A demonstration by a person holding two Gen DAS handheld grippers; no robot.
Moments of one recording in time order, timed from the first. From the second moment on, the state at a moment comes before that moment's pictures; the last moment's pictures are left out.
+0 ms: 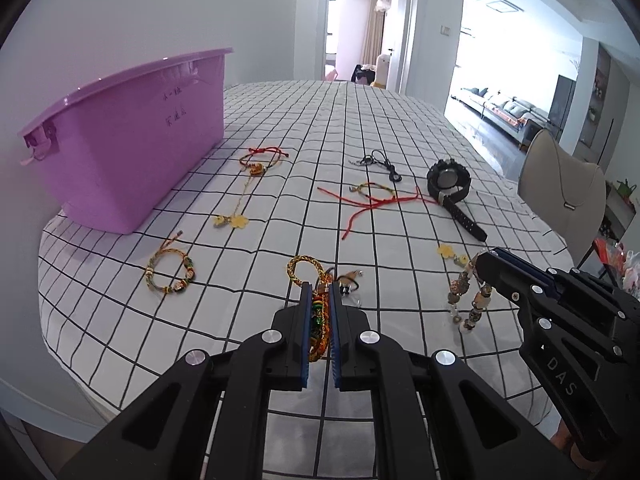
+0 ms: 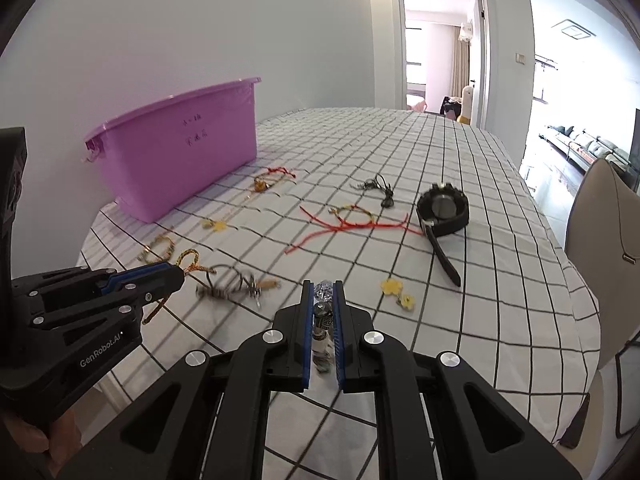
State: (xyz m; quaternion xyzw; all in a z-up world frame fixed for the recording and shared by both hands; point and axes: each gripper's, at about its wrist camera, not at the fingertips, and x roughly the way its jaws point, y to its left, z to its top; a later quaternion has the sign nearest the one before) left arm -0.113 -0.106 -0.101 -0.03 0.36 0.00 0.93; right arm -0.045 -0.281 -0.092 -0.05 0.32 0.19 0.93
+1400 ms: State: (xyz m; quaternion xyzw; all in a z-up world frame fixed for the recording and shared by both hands) left arm -0.056 0.088 0.105 -0.05 0.27 0.07 0.96; right arm 0.042 -0.075 0.114 -0.06 0.22 0.30 0.93
